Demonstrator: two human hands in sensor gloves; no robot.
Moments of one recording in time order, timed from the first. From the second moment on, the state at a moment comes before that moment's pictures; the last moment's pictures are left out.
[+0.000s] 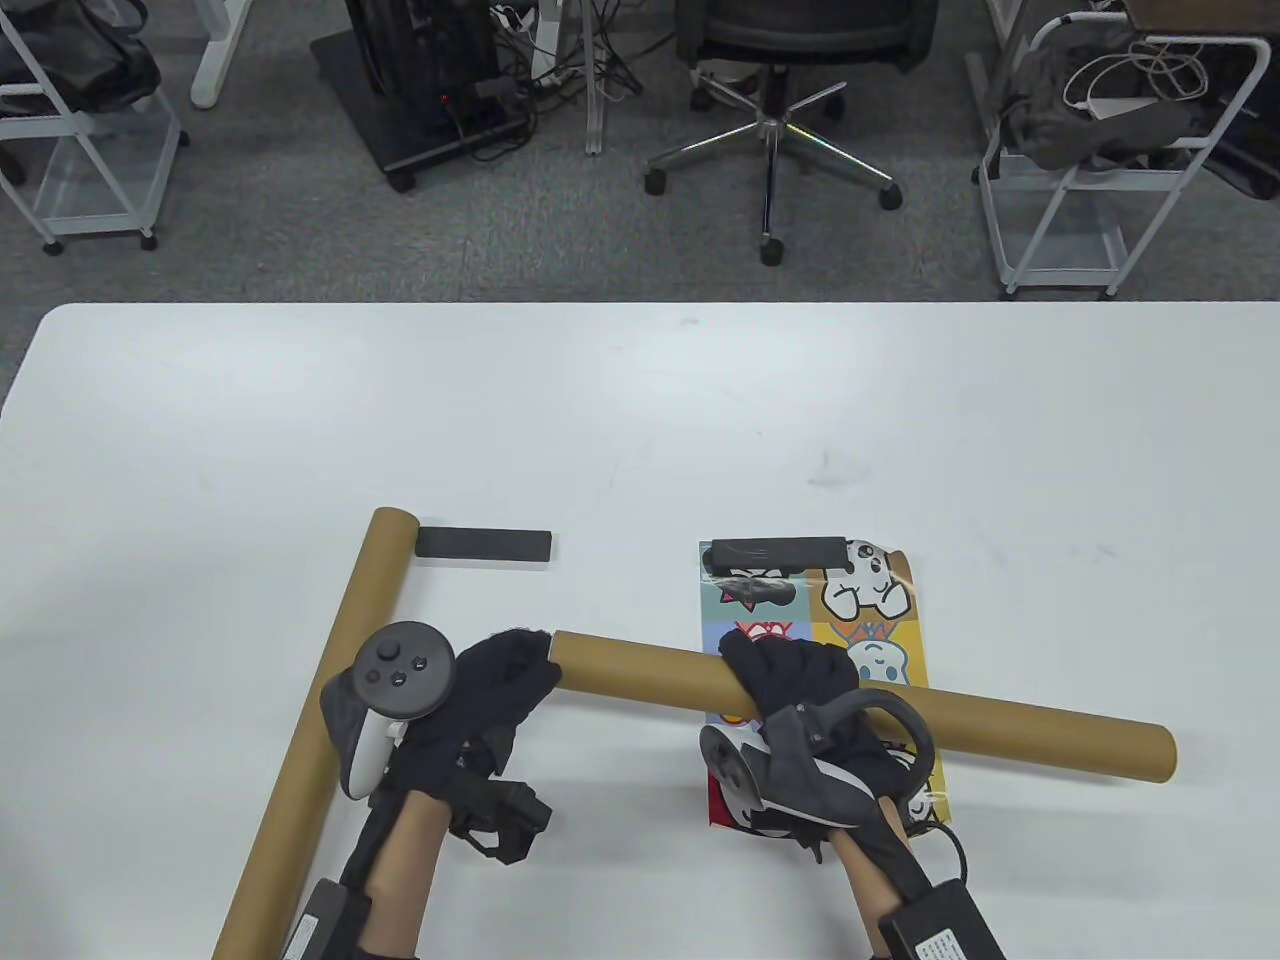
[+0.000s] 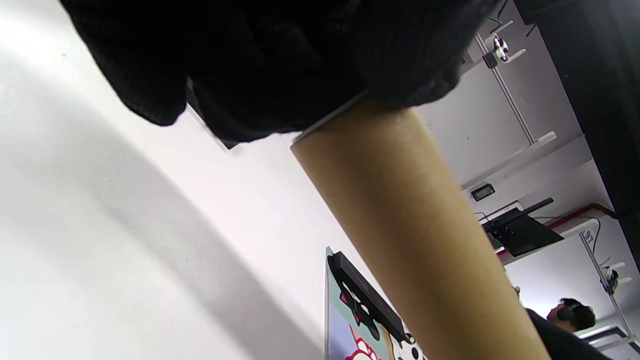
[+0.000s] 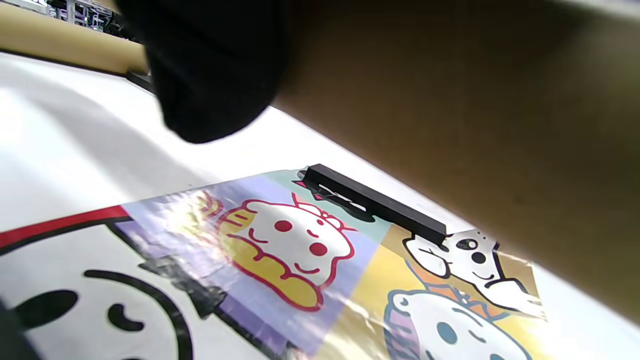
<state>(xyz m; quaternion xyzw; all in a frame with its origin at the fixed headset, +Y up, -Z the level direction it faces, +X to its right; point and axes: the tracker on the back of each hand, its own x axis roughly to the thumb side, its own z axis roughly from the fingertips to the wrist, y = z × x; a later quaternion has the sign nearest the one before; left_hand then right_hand) -0.202 -0.705 -0.209 -0.10 0.01 0.43 0.90 0.081 -0.702 -0.178 -0.19 0.01 -0.97 0.16</state>
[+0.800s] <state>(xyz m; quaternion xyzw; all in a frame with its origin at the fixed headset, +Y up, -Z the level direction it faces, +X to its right) -0.203 -0.707 -0.210 -0.10 0.03 0.46 0.88 0.084 -0.700 -0.177 -0.19 0.01 -0.97 0.13</state>
